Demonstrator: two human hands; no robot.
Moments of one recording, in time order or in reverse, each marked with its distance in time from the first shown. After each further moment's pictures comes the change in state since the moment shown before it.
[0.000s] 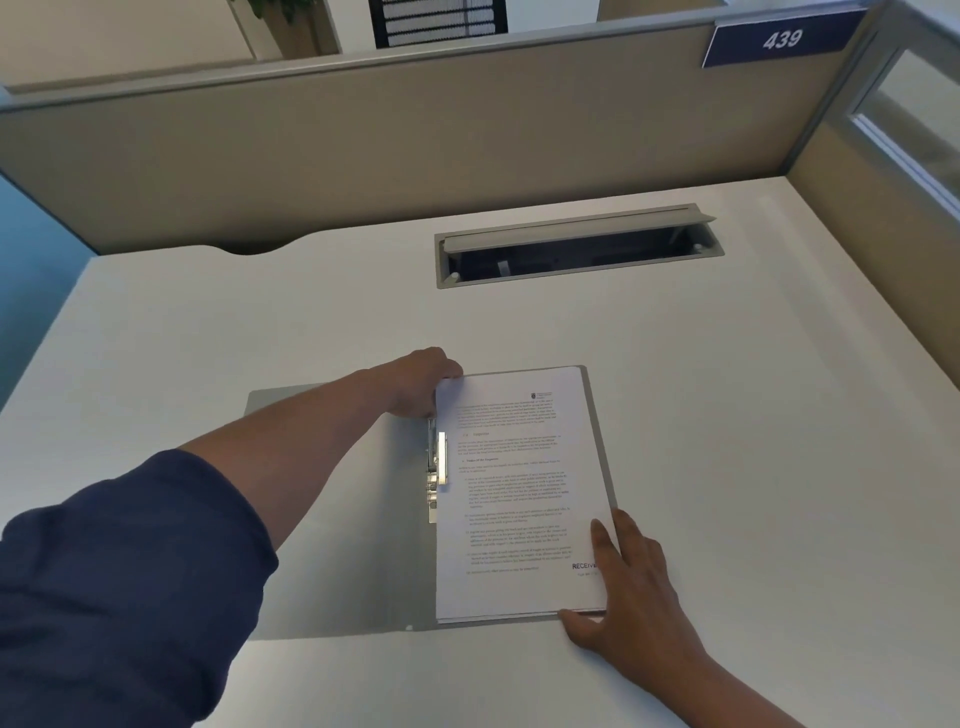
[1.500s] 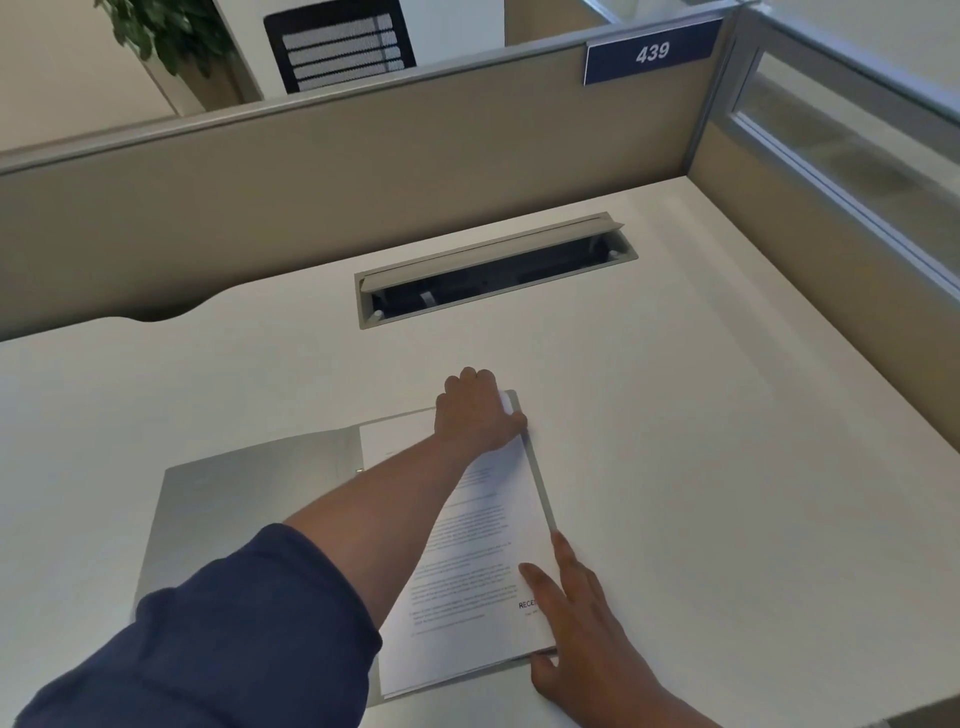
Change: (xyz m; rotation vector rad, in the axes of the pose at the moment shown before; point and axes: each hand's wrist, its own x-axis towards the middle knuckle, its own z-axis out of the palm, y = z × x) left_hand 0.093 0.158 0.028 -0.128 0.333 -0.303; right_hand 0.000 0.005 -0.006 0.136 -0.096 -0.053
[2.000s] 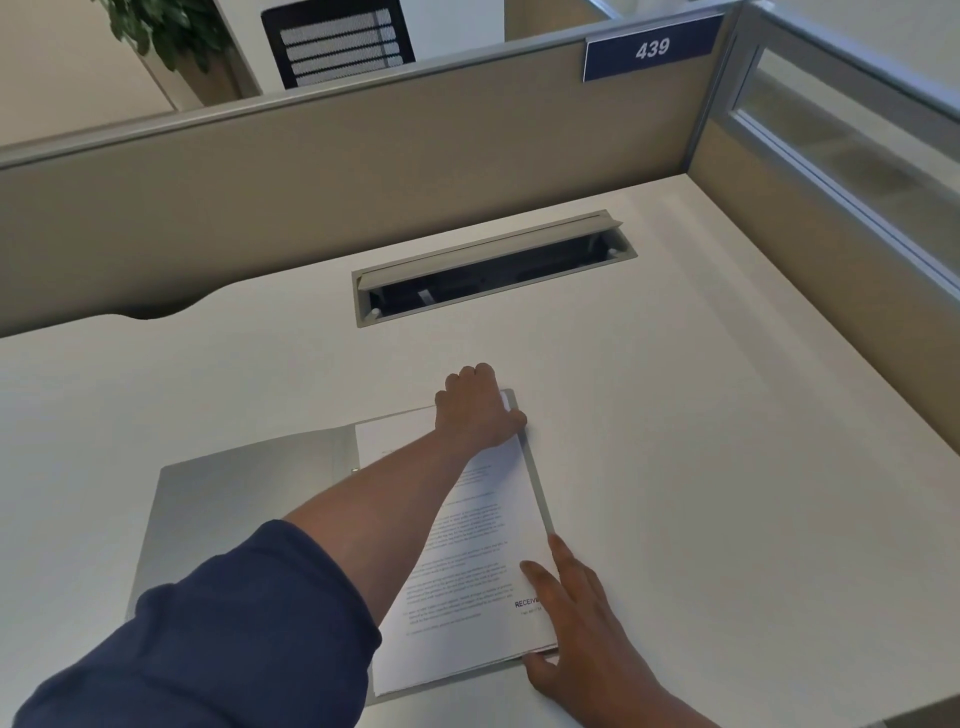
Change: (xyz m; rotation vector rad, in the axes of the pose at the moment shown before) left_hand 0.006 0.004 0.003 -0.014 0.000 -0.013; right_hand 0.001 0.009 0.001 0.034 -0.003 -0.012
